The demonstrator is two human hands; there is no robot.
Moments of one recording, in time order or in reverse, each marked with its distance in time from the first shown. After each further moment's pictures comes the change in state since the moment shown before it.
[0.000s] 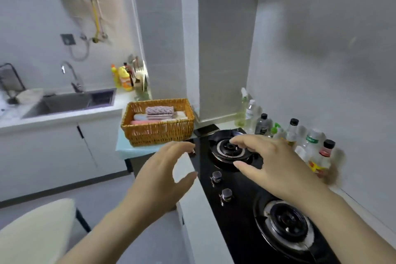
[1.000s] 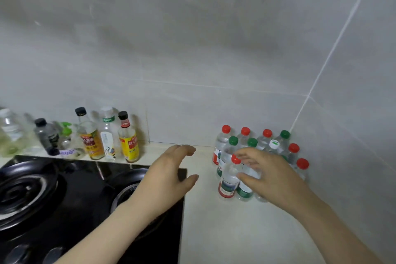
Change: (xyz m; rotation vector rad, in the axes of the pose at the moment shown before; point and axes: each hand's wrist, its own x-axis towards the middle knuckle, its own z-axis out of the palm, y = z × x) left_hand 0.062 0.172 0.210 -0.536 -0.694 0.881; right_hand -0.239 0.050 -0.040 -0.255 0.403 1.212
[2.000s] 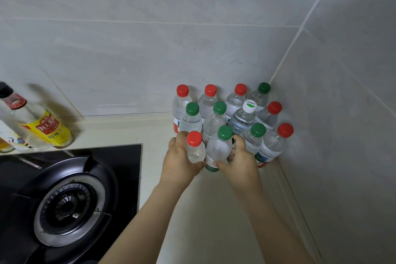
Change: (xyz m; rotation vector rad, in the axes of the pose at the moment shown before) left_hand 0.119 -0.032 0.232 -0.251 -0.142 -0.391; right_hand 0.067 0.168 0.130 0.335 0.147 0.595
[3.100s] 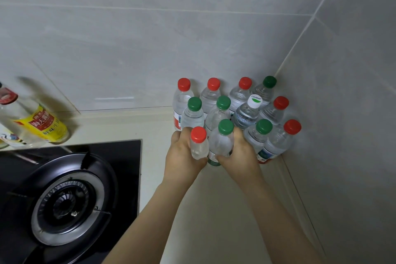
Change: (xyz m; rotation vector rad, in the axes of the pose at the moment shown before) left_hand 0.009 -0.007 0.012 0.103 0.125 0.124; right_hand 0.012 -0.006 0.003 -0.015 -0.036 -0.120
